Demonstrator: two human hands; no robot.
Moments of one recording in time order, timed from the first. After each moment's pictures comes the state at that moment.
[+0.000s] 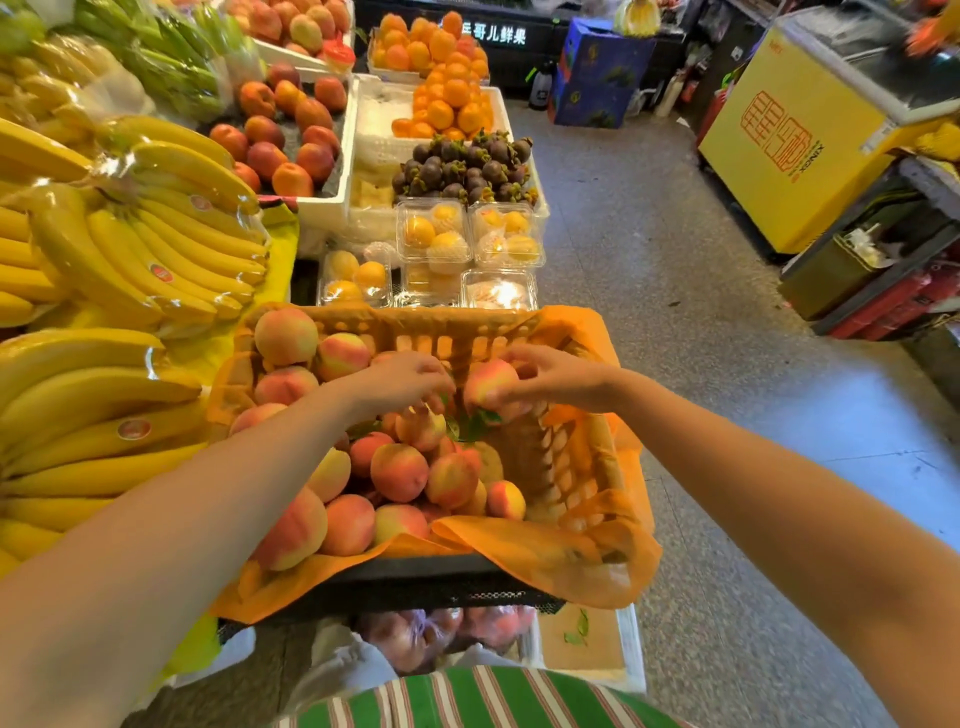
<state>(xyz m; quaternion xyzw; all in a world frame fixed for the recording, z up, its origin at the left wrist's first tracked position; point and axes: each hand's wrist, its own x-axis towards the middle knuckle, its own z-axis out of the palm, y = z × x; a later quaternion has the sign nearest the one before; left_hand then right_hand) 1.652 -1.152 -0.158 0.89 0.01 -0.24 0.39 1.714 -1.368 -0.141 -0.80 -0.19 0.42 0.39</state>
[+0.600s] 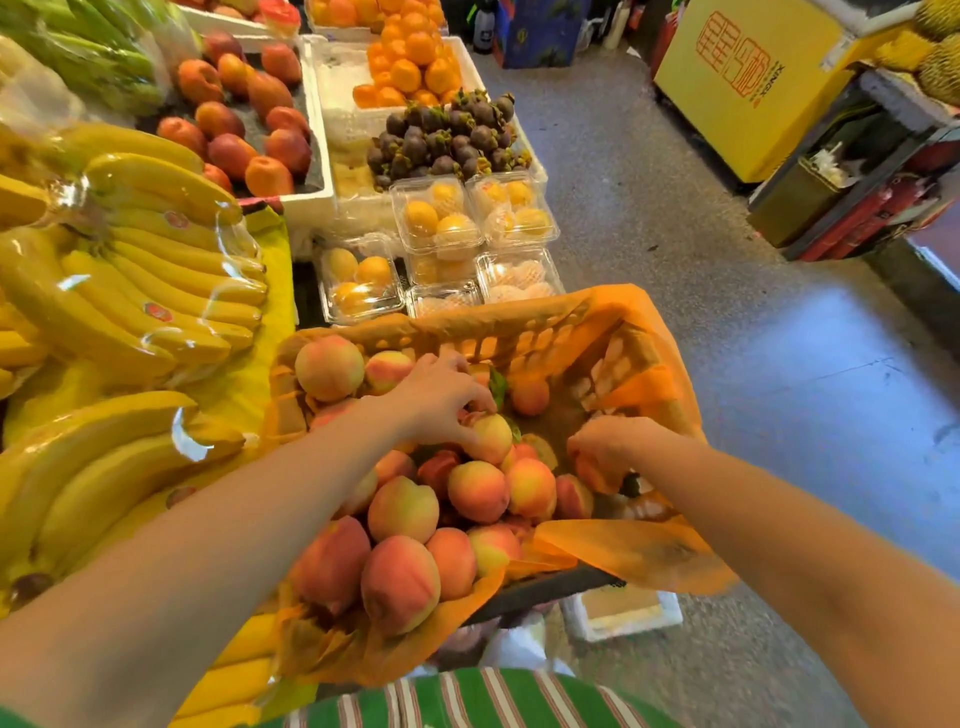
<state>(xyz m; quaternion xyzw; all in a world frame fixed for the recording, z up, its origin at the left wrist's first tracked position) 1.684 -1.102 -0.199 0.93 -0.30 -0.19 0.09 1.693 -1.355 -0.238 -0.84 -0.24 0.43 -0.21</state>
